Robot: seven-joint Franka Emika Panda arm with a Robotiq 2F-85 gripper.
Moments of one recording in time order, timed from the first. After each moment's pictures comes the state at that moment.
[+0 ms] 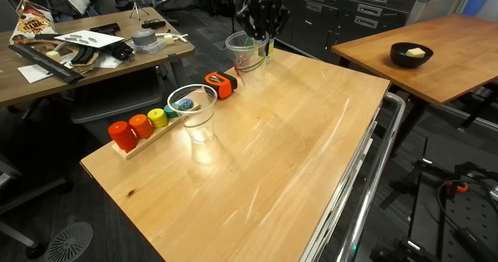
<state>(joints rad) -0.01 0.37 -0.03 -1.70 0.14 1.95 0.28</state>
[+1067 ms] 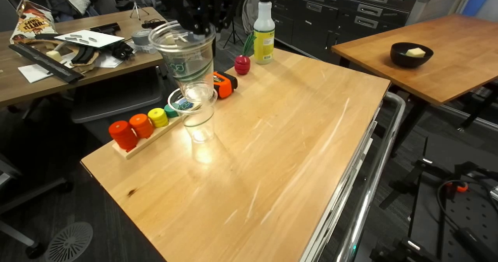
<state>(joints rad) 0.14 0.31 0.09 -1.65 0.13 1.94 0.26</state>
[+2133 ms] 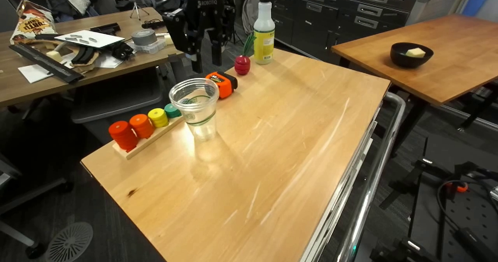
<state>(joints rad) 0.13 0.38 0.08 -1.66 0.08 2.08 0.15</state>
